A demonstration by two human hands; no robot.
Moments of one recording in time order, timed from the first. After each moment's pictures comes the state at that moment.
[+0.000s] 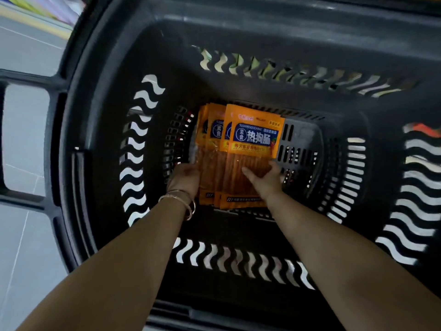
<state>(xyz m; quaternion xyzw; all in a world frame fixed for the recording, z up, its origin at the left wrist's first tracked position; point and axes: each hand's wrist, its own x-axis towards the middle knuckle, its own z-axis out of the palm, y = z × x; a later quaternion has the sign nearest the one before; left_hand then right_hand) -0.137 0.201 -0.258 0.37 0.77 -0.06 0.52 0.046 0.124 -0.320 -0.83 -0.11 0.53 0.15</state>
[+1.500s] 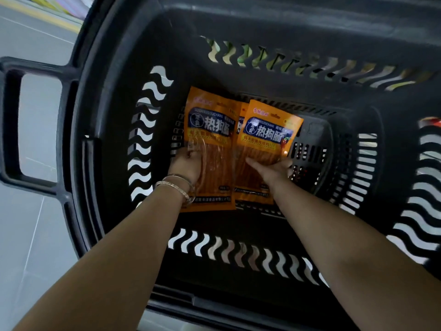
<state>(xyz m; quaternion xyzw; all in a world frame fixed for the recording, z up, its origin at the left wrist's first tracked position) -0.136 0.216 -0.227 0.41 0.79 -0.06 0.46 0.050 0.141 -0.335 -0.83 -0.04 0.54 0.11</state>
